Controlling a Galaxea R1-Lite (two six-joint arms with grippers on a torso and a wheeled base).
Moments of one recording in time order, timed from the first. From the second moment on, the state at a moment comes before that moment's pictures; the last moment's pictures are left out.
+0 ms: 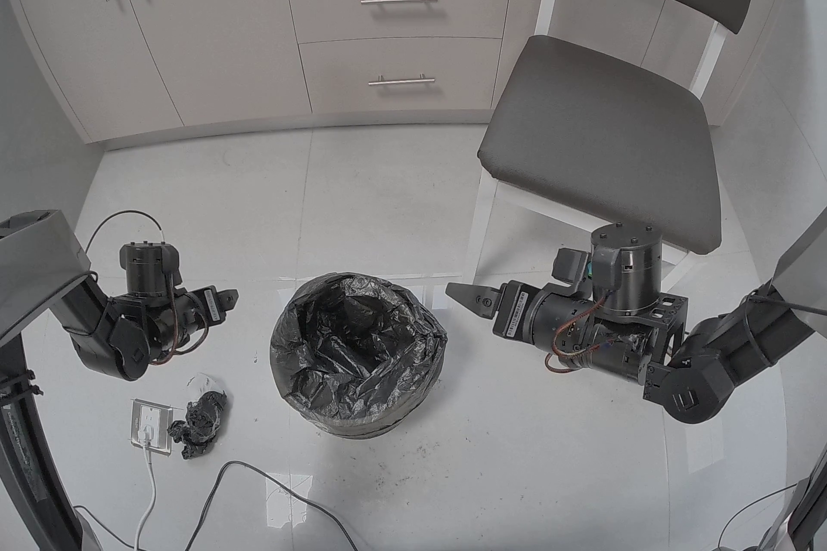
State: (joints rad) left arm -0.04 2.15 -0.77 -0.85 0.09 -0.29; right arm 0.63 1.97 -0.80 -0.86 0.00 0.62
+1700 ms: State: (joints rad) left arm 0.18 2.80 -2.00 -0.12 -0.12 -0.11; right arm 0.58 2.23 -0.72 -1.15 0.10 0.61
